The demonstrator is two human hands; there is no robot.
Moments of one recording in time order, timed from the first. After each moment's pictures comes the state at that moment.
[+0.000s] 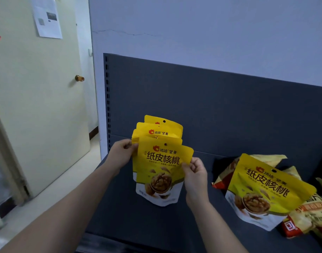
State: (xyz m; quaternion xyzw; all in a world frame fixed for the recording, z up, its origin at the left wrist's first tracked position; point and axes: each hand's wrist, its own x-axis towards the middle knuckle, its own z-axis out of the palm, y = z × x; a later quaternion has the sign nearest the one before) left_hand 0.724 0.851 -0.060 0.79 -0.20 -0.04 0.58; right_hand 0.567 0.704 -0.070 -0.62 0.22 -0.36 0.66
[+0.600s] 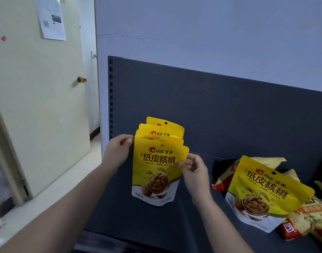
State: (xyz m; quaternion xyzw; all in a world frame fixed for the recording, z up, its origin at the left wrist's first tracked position) left_hand 0.722 0.863 -0.049 0.78 -0.19 0.04 0.59; right_hand 0.566 0.694 -0.067 -0.72 0.21 -0.32 0.58
